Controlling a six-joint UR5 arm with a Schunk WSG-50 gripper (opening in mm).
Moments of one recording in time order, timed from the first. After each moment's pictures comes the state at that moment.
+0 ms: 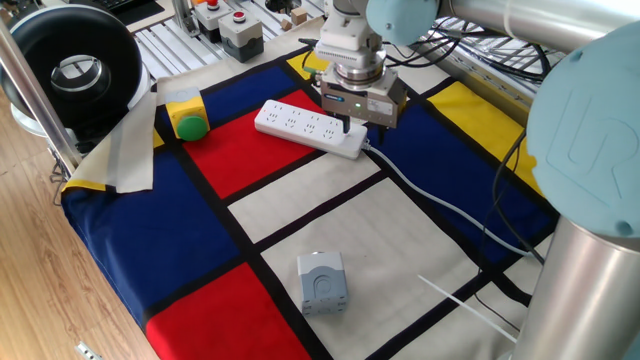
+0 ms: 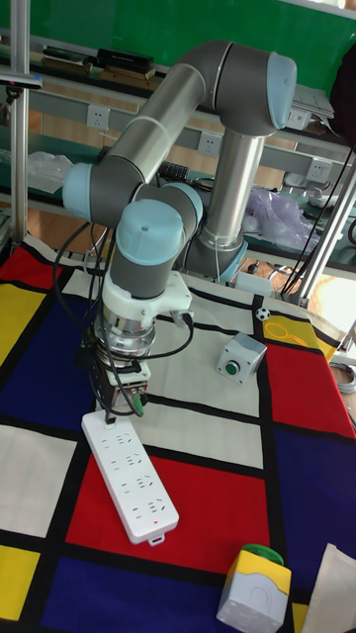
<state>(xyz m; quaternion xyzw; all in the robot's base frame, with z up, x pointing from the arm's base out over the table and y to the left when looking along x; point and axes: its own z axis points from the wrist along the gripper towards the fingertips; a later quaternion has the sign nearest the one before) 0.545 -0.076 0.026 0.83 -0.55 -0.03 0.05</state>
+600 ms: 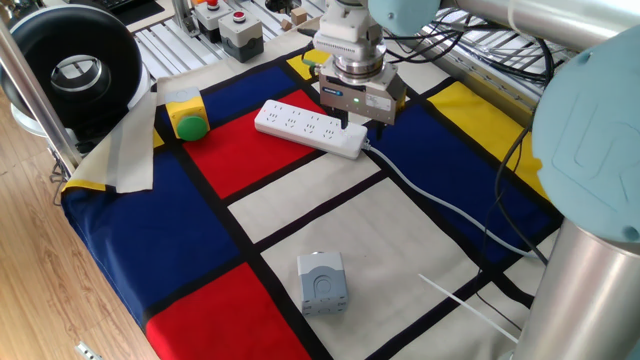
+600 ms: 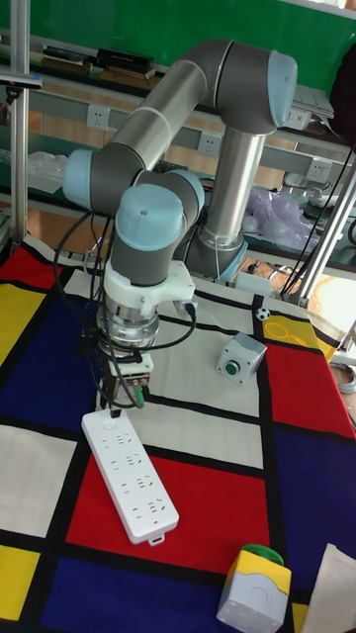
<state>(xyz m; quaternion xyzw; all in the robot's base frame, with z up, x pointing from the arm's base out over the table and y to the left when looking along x) 0.544 -0.067 0.043 0.81 -0.58 -0.03 0.04</state>
